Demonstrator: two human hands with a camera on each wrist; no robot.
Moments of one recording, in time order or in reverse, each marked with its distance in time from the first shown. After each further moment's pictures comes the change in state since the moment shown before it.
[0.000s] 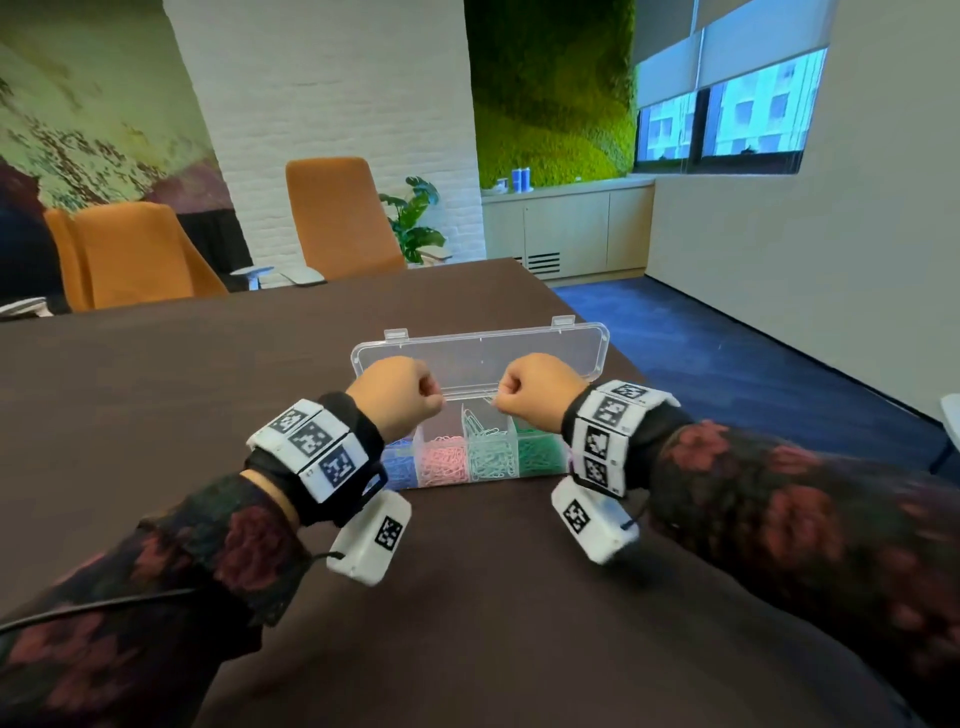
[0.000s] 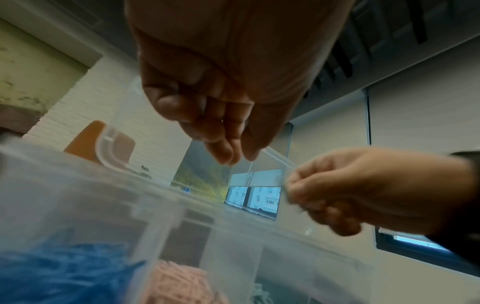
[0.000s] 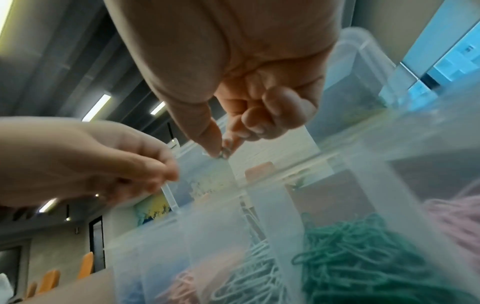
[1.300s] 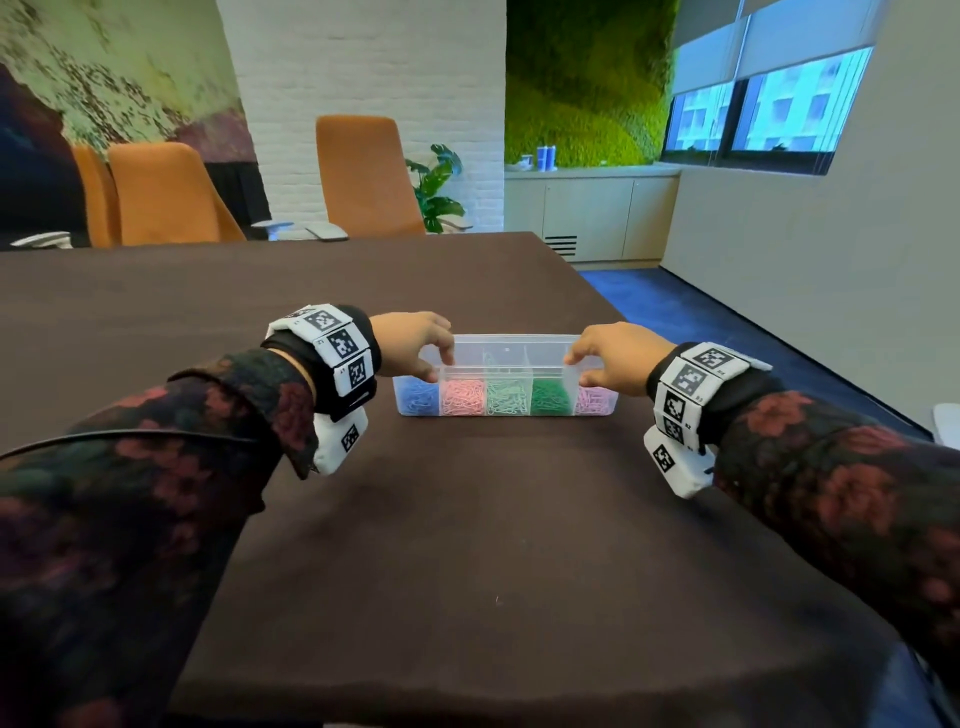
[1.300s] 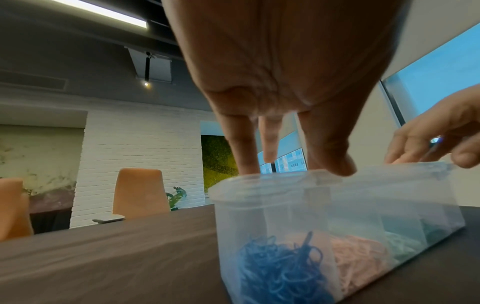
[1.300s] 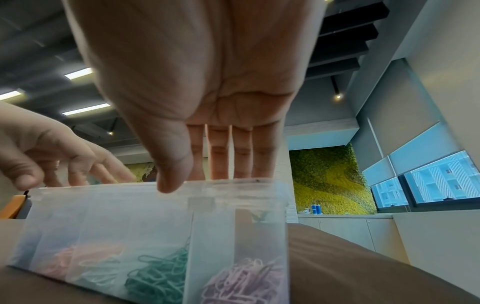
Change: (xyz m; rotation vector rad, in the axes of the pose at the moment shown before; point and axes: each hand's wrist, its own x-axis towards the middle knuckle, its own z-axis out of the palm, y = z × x) left_hand -0.018 -0.028 -0.011 0.194 -0.317 0.204; right_hand -0.044 0.044 -0.024 -0.405 -0.116 -0.088
